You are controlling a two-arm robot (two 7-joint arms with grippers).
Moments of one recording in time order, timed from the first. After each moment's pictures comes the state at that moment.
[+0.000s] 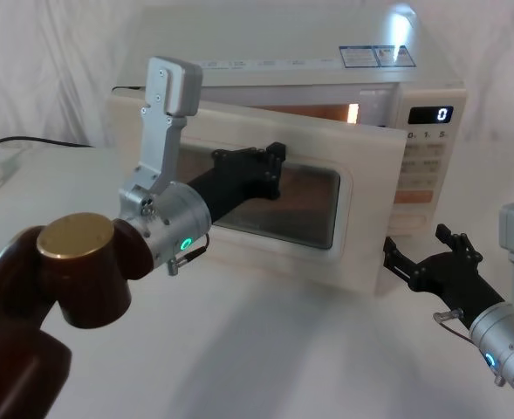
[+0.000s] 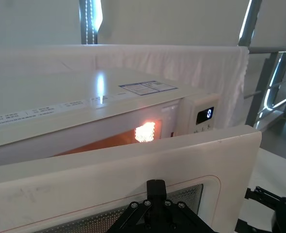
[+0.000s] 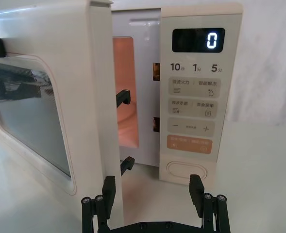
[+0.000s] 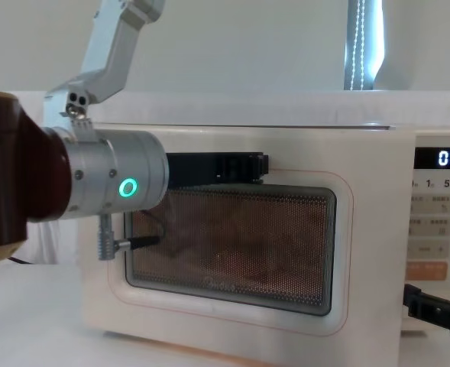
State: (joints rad) left arm -0.51 0.31 0.49 -1.54 -0.53 0.33 -0.24; right arm 0.04 0.12 -0.08 -1.60 0.14 0.08 0.26
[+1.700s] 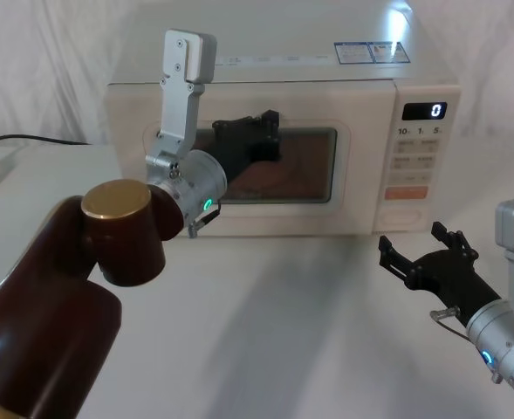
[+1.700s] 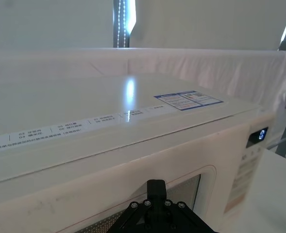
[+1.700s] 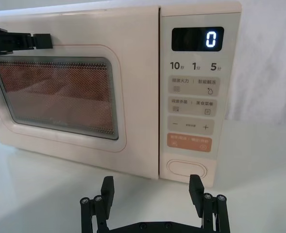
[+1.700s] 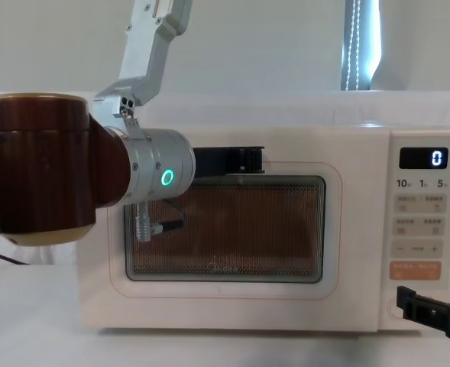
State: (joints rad) left arm -0.60 0.12 0.41 -1.33 -0.38 0.30 -0.20; right arm 0.03 0.12 -0.08 -1.60 0.14 0.08 0.27
